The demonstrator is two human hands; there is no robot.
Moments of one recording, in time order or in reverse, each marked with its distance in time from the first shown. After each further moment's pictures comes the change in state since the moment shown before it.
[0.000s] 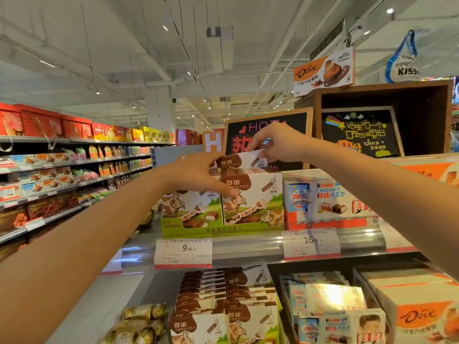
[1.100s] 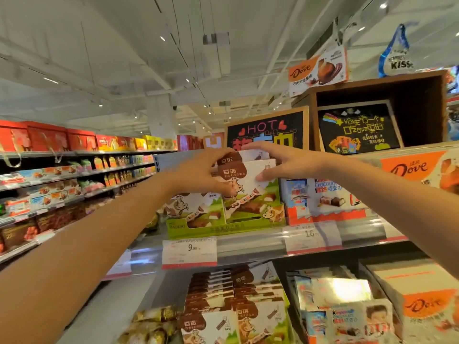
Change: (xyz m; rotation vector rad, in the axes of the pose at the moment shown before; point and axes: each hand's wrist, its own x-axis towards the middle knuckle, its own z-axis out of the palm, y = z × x) left_hand -0.002 0.001 -0.001 0.071 0.068 0.186; right_hand -0.044 0.006 0.008 0.315 -0.251 -0.021
